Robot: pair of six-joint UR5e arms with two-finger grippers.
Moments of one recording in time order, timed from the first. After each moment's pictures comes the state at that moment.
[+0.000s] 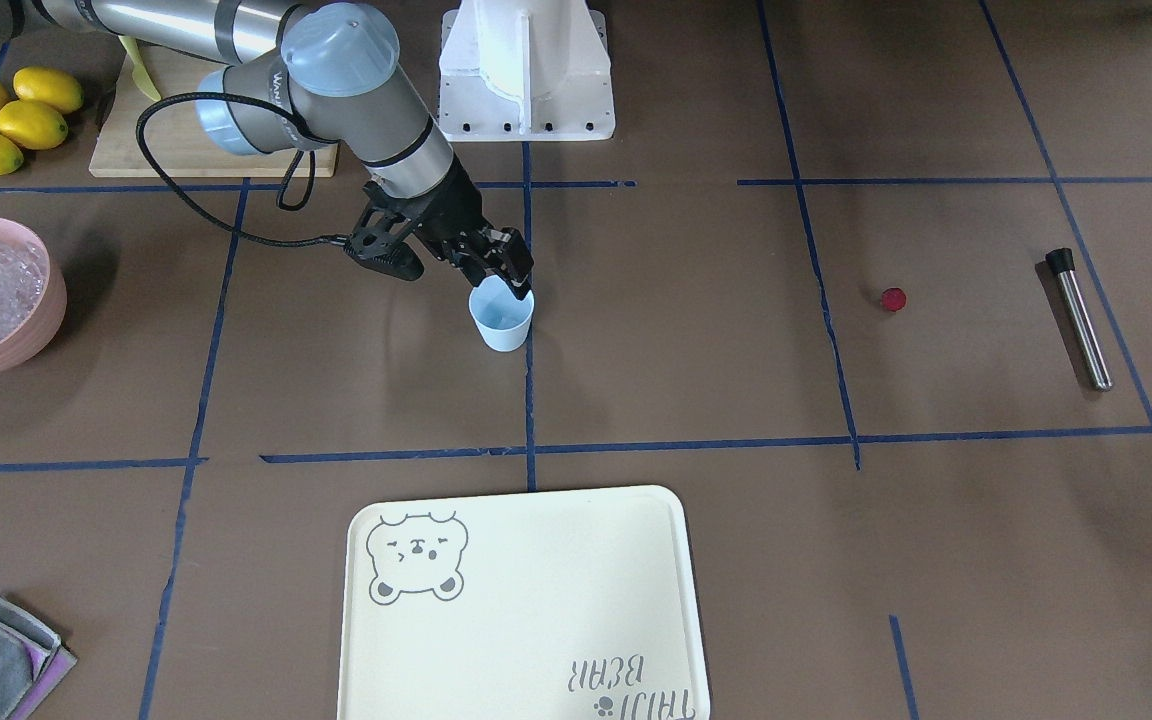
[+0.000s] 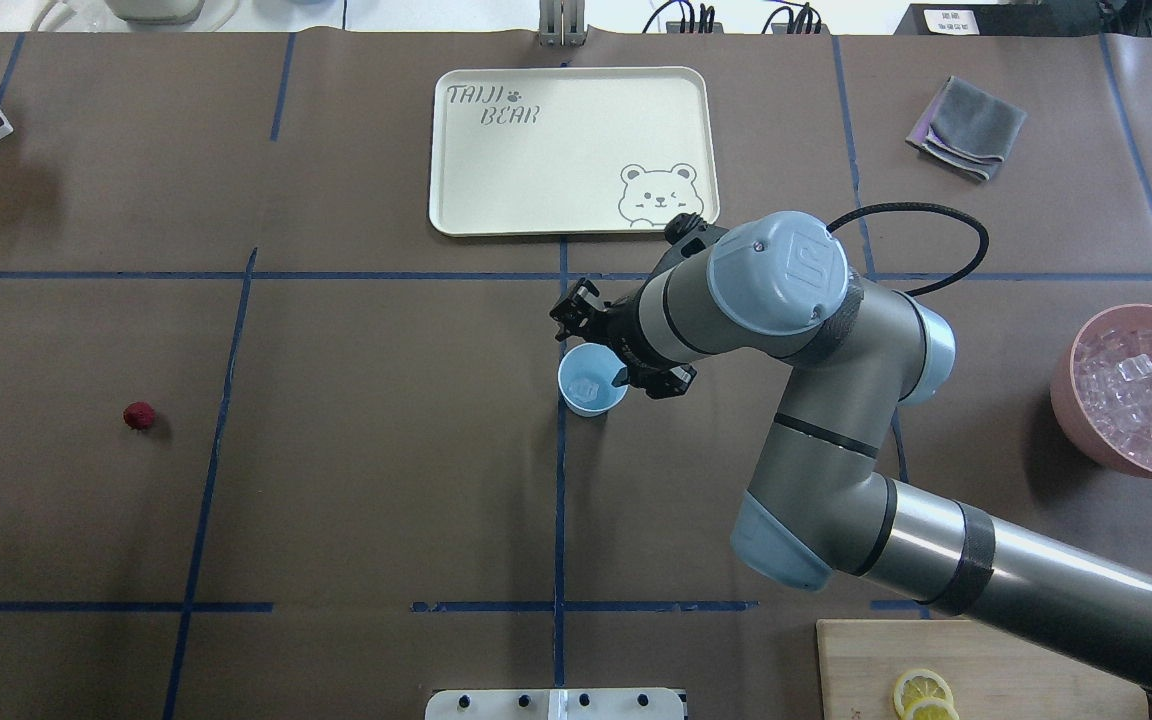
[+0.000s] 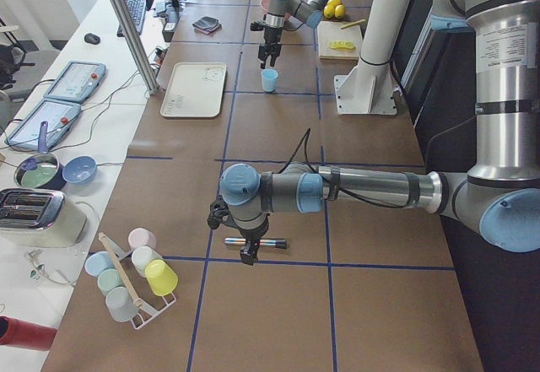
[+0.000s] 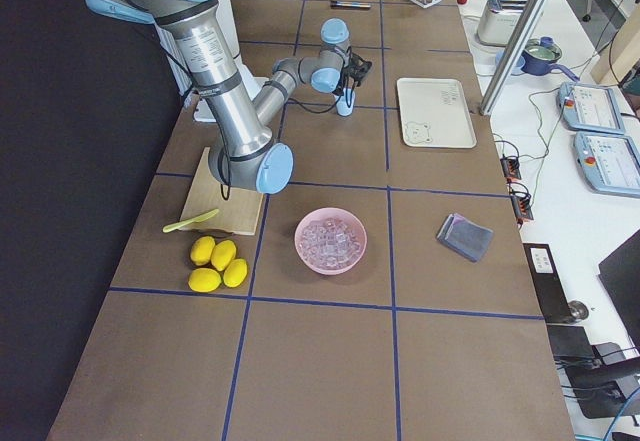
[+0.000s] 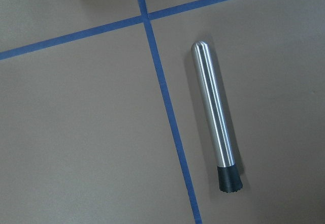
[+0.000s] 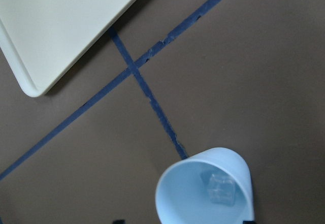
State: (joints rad) left arm -1.52 -1.45 -1.74 -1.47 -2.37 0.26; right arm 0.55 -1.00 1.73 -1.17 1.90 1.90
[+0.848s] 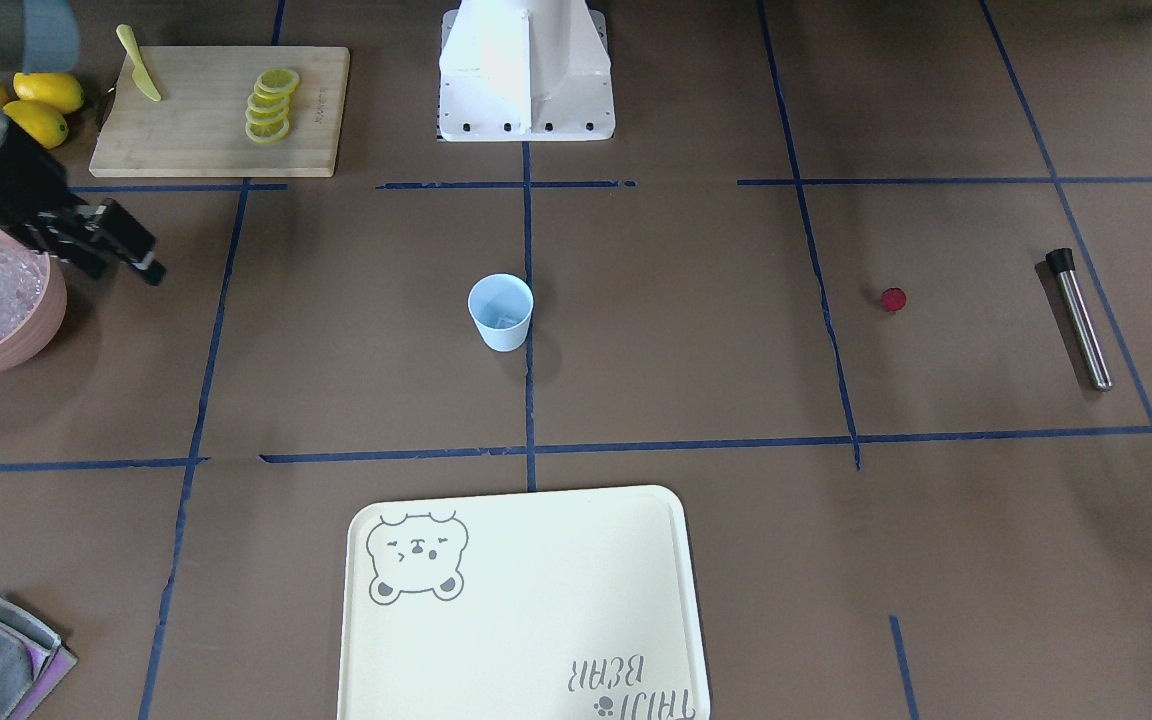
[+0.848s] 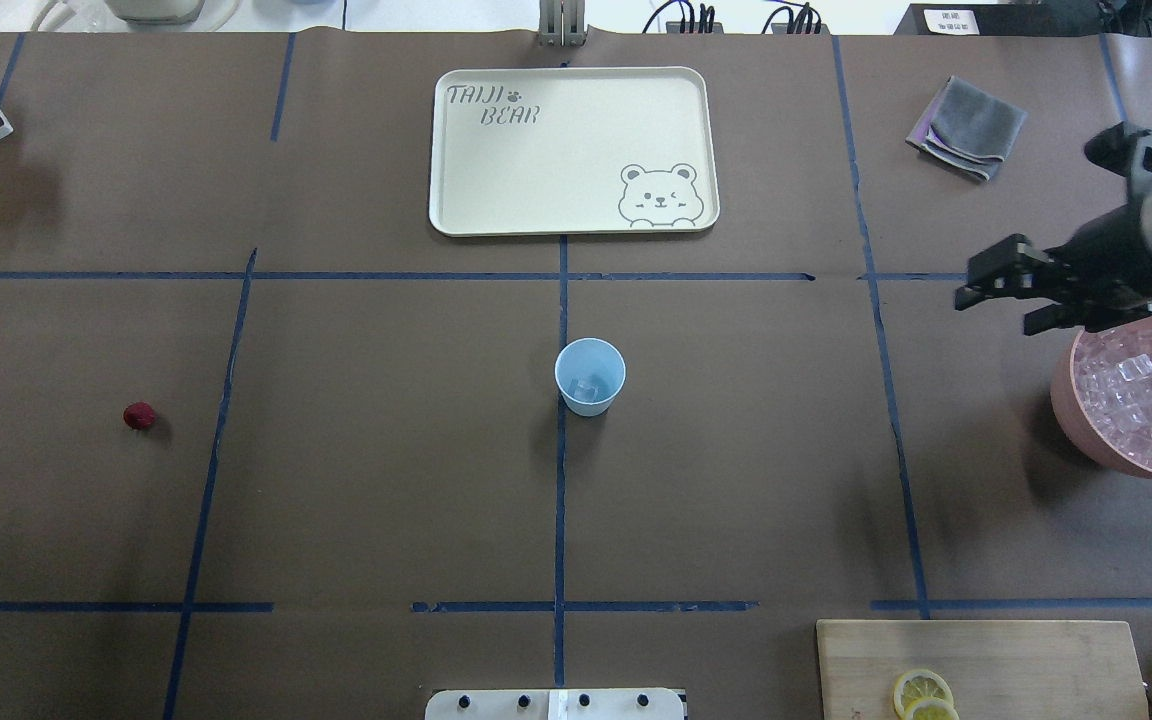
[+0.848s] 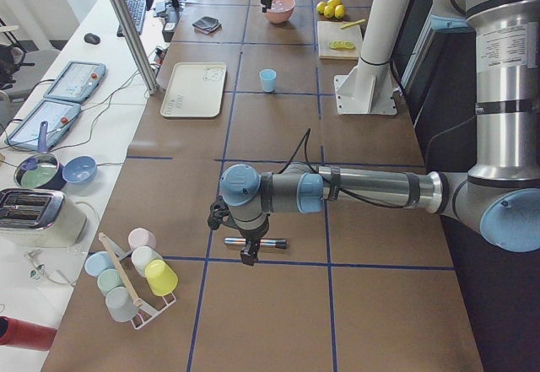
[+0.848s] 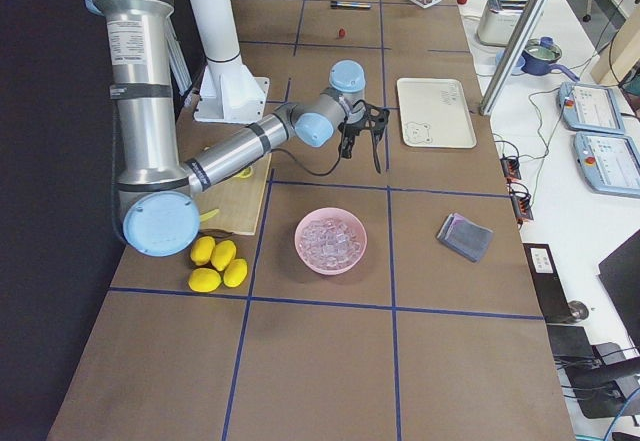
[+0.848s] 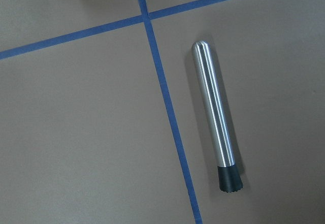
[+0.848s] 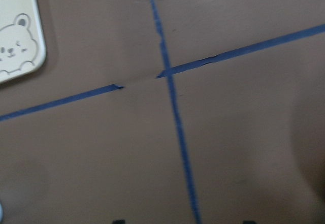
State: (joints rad) left arm -1.53 -1.45 -1.74 -1.47 -2.37 0.26; right arm 1.04 -1.60 2.00 -1.24 2.29 1.04
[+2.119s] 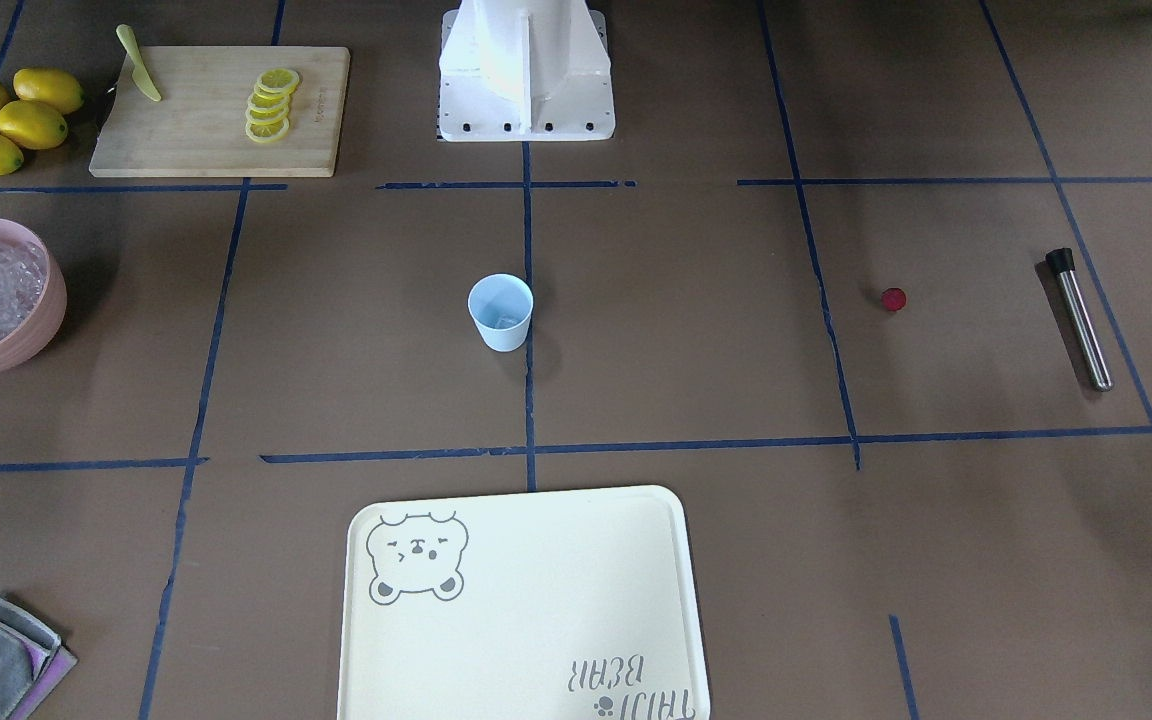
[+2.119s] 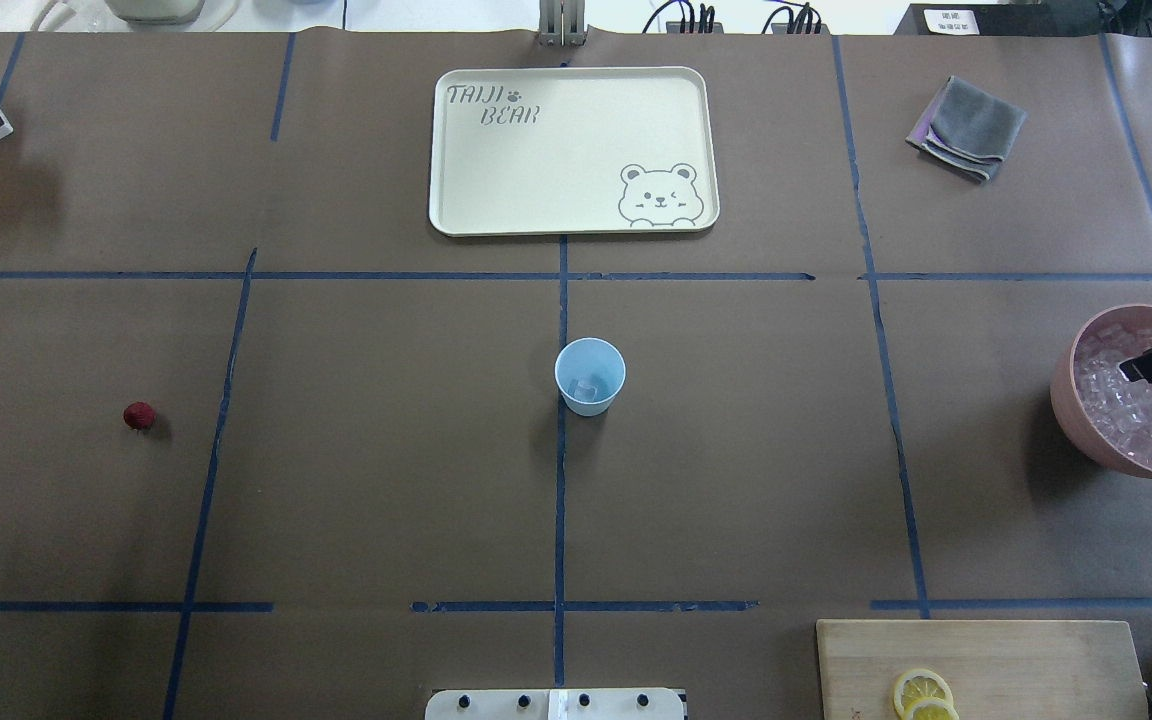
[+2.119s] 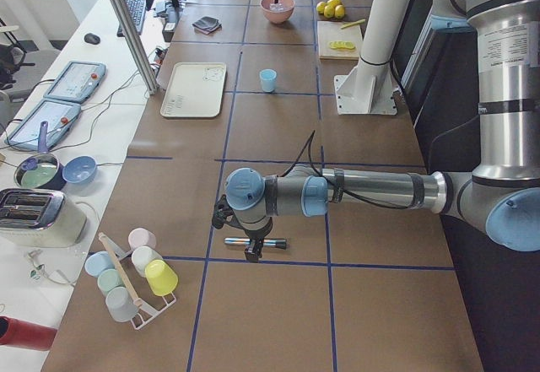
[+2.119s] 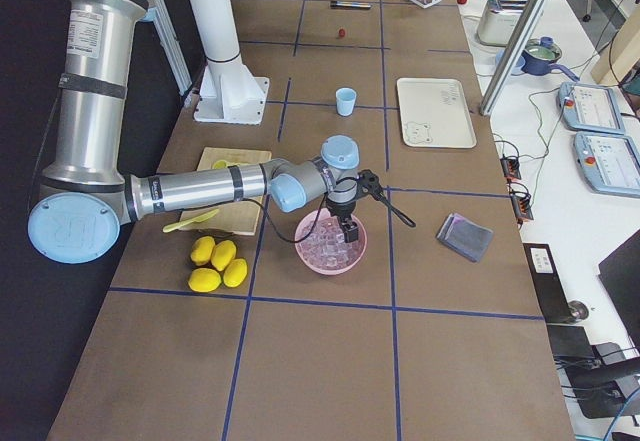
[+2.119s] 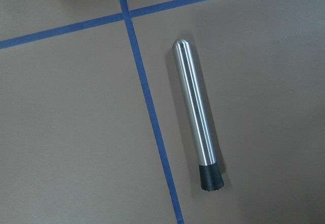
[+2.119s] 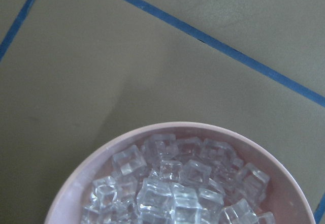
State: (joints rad) left arm -1.53 -1.43 -1.74 -1.49 -2.44 0.26; right arm 1.12 -1.74 1.84 -1.23 2.20 0.13
